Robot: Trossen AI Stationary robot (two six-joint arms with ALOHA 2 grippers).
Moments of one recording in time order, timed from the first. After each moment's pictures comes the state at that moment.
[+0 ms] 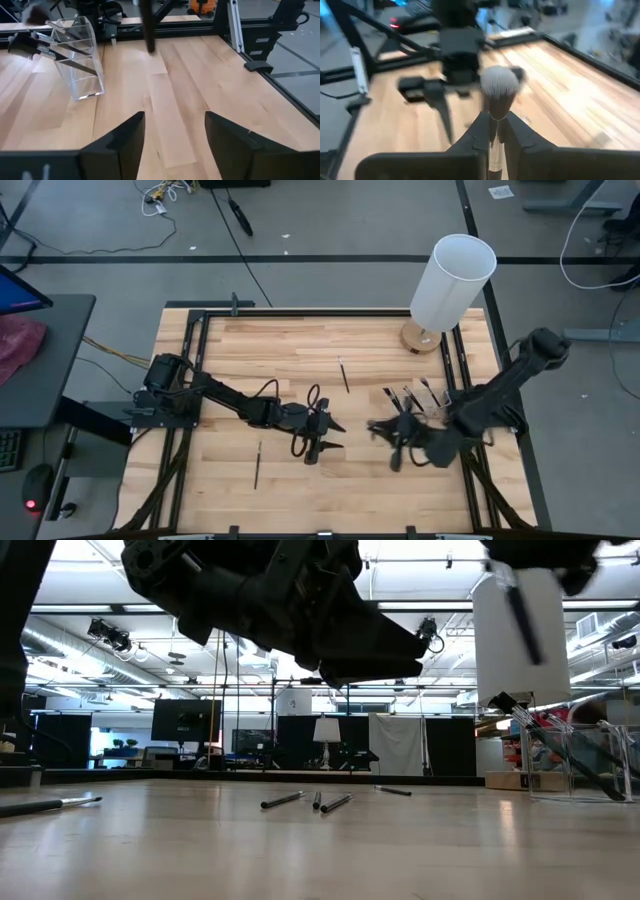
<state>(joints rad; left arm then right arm) -0.23 1.87 0.94 0.61 -0.03 -0.04 0.72 1.22 0.72 -0.07 0.93 0.56</state>
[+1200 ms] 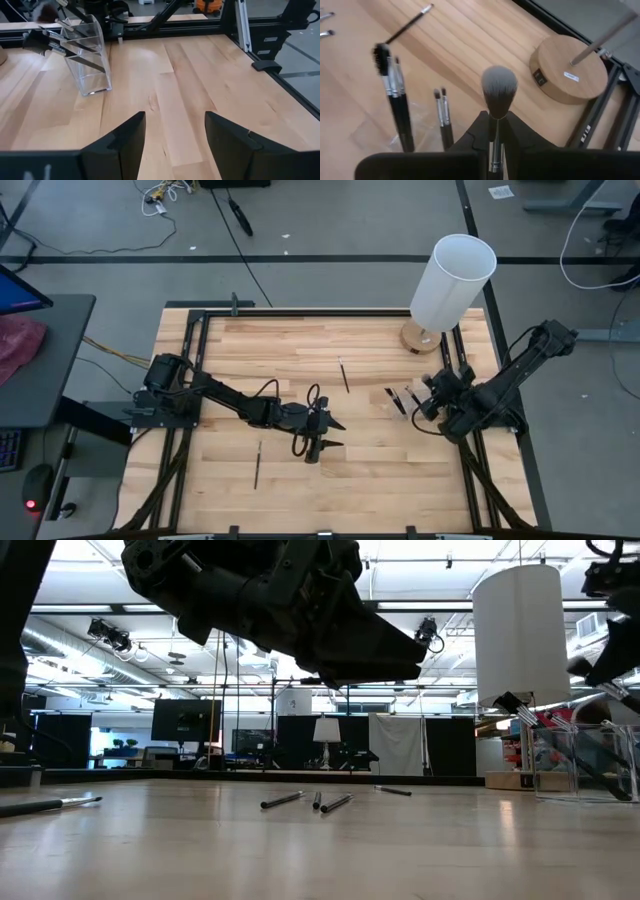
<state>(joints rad) -0.23 1.87 0.94 0.60 -0.06 -0.04 0.69 0.96 0.70 -1.45 0.78 1.54</state>
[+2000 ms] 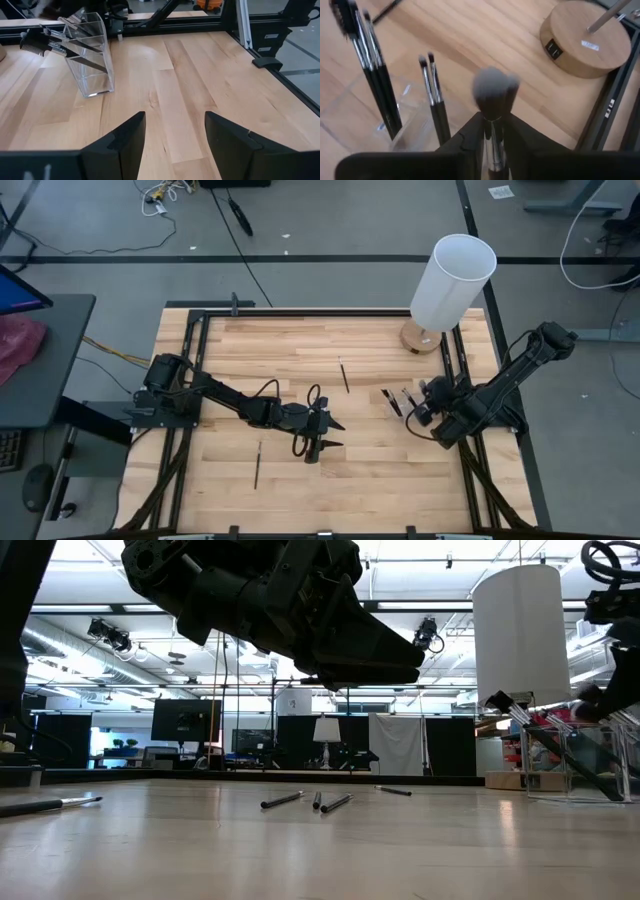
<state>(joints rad) -0.23 1.87 0.94 0.59 -0.06 -0.04 0.69 1.04 0.61 -1.29 0.70 1.60</state>
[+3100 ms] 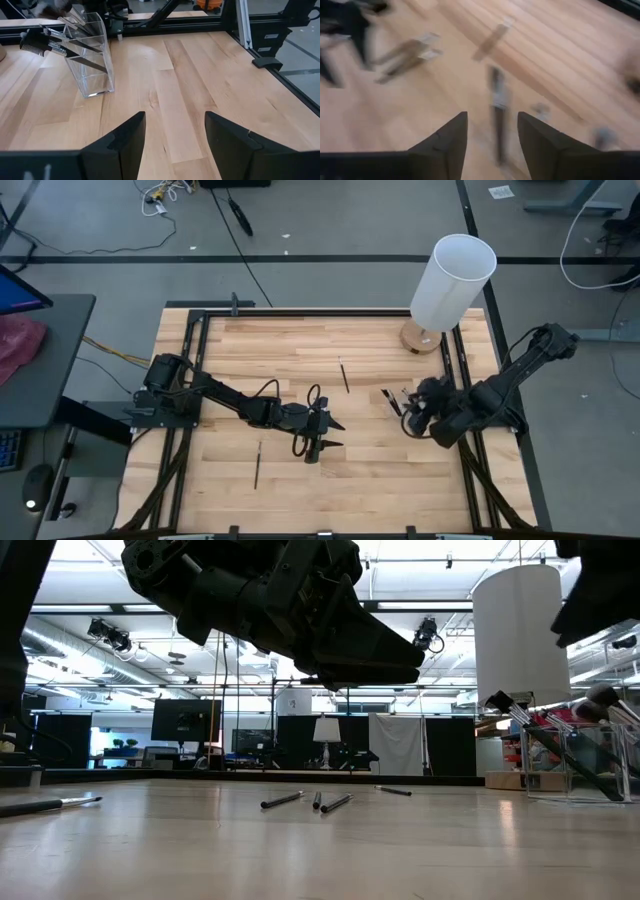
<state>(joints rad) -0.23 1.87 0.94 0.59 -0.06 -0.04 0.64 1.04 0.87 -1.05 0.69 1.26</state>
